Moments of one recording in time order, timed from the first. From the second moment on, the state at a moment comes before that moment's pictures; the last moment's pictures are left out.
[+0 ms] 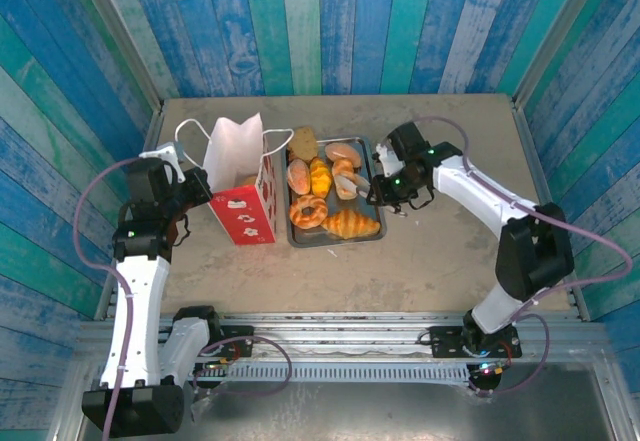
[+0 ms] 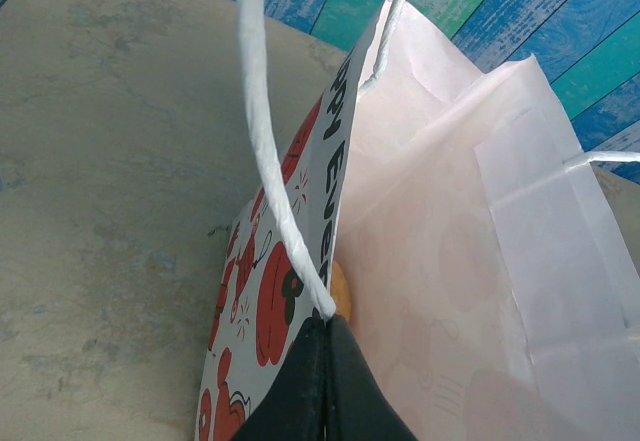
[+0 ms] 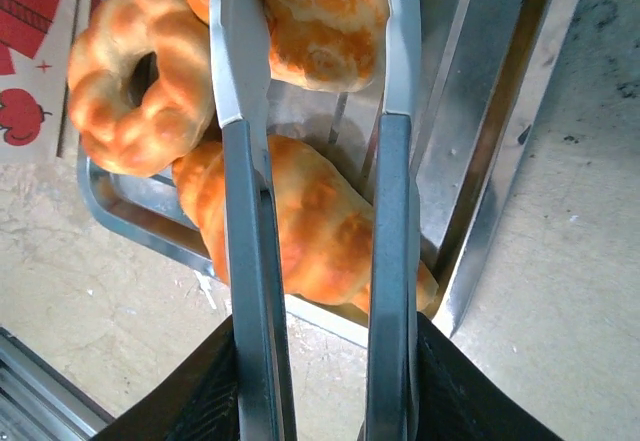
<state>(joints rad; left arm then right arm) 0.08 0.83 0.92 -0.61 0.23 -0.36 0.46 1.63 1.27 -0.83 -0.32 0.22</state>
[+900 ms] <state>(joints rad) 0.08 0.83 0.92 -0.61 0.24 -0.36 0.53 1.44 1.72 -1.03 -0.25 0.20</state>
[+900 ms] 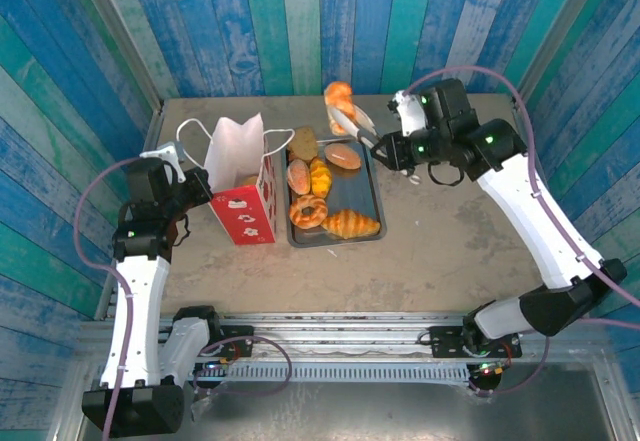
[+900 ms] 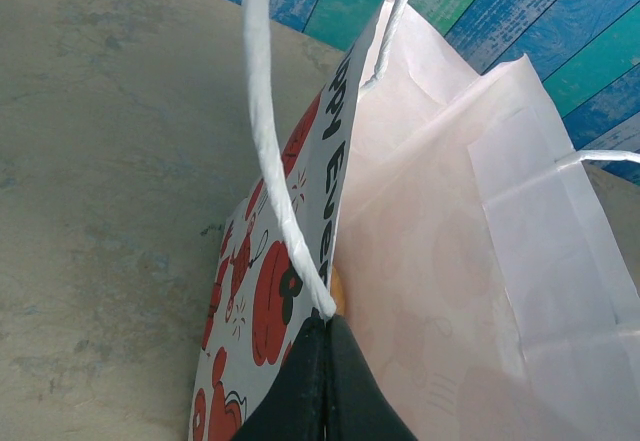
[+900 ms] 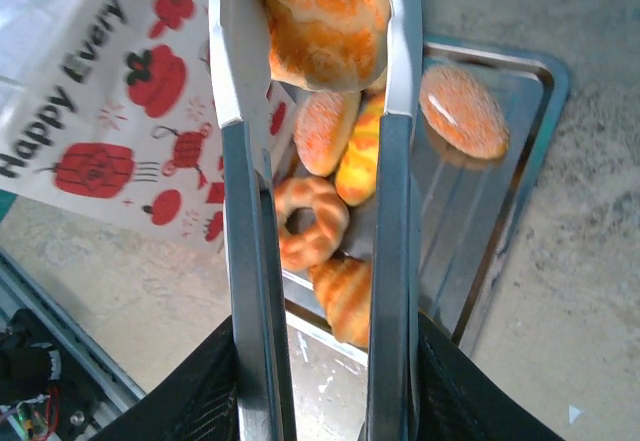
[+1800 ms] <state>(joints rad) 0.08 0.83 0.92 -0.61 0.24 -0.36 0.88 1.85 2.24 -1.09 -0.24 0.15</state>
